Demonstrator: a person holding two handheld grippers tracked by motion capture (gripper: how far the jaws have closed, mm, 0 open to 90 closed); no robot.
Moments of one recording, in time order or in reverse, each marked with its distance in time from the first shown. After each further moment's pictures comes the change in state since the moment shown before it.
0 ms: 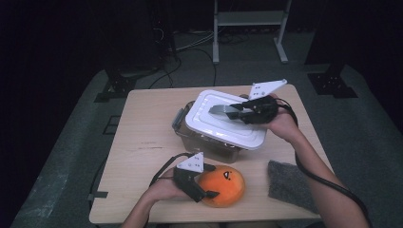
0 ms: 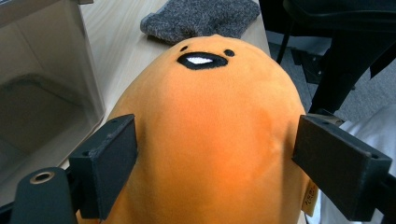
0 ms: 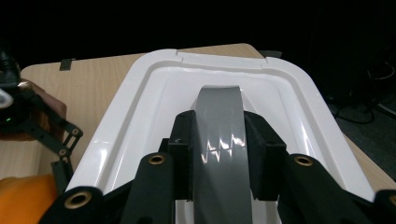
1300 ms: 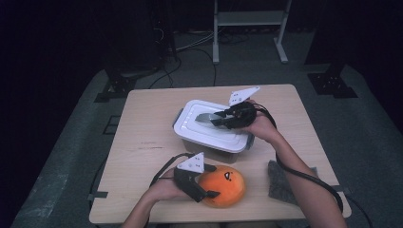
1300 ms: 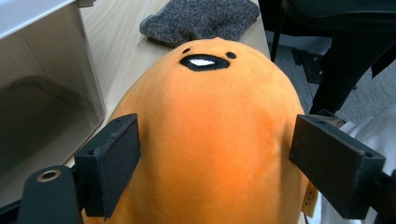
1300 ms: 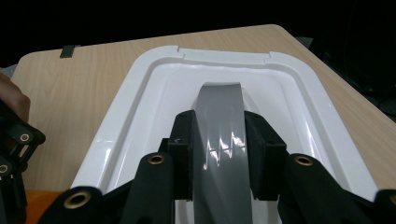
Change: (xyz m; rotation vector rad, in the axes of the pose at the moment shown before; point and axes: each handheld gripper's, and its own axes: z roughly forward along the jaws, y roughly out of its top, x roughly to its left) left arm -0.001 0.001 0.001 -0.001 0.001 0.005; right arm -0.009 -0.017 0.076 0.044 0.100 0.018
